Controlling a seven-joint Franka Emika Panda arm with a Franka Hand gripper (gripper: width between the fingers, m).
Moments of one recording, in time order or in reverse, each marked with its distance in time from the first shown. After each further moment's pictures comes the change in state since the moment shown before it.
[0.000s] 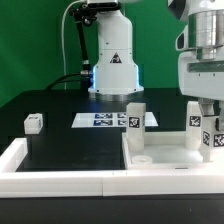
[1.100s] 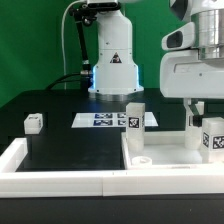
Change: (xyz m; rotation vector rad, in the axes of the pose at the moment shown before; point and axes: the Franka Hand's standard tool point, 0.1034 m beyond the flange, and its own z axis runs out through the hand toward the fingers) arm -0.004 -0.003 0.000 0.015 0.002 -0.719
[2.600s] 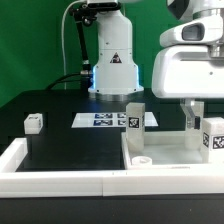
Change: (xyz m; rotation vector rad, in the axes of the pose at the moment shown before) arm 0.004 0.002 0.000 -0.040 0.026 -0.900
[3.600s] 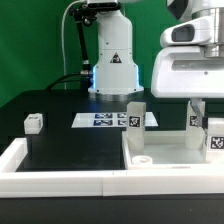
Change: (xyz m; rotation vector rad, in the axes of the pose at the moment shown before) arm 0.001 0.000 0.000 0.005 0.020 0.388
